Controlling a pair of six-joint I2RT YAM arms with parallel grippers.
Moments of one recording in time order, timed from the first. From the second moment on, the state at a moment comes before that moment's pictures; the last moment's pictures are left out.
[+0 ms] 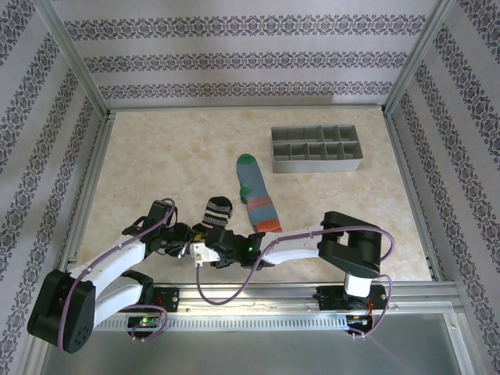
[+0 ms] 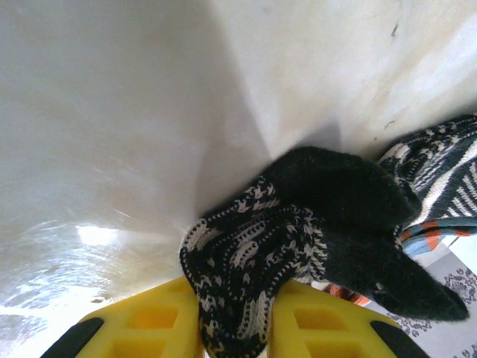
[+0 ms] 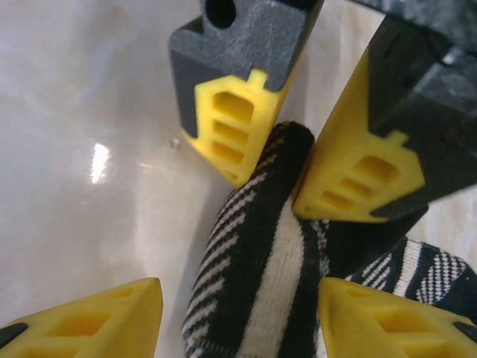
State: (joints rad) left arm -0.30 1.04 0.34 -0.39 0.46 -1.56; right arm 1.28 1.83 0.96 0.03 0.21 -0.60
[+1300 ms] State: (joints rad) left arm -0.27 0.90 0.40 -0.52 0.42 -1.57; right arm 0.91 1.95 1.13 -0.16 -0.56 -0.22
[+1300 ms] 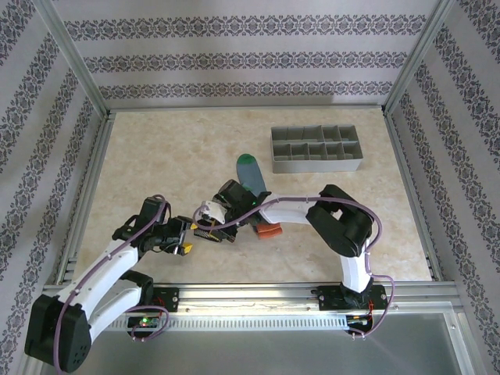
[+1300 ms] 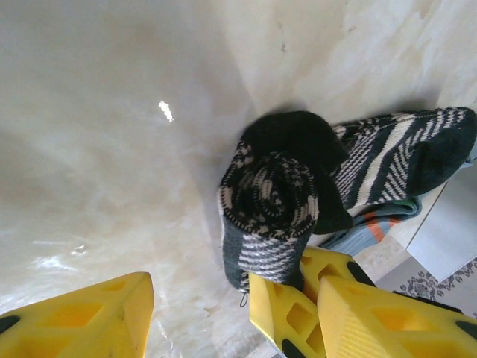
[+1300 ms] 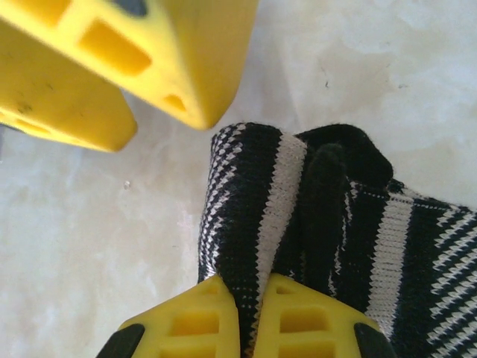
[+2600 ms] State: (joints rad) left arm -0.39 0.92 0.34 -0.56 0.40 -1.61; right arm 1.09 1.68 0.90 -0.12 -0.24 -0.36
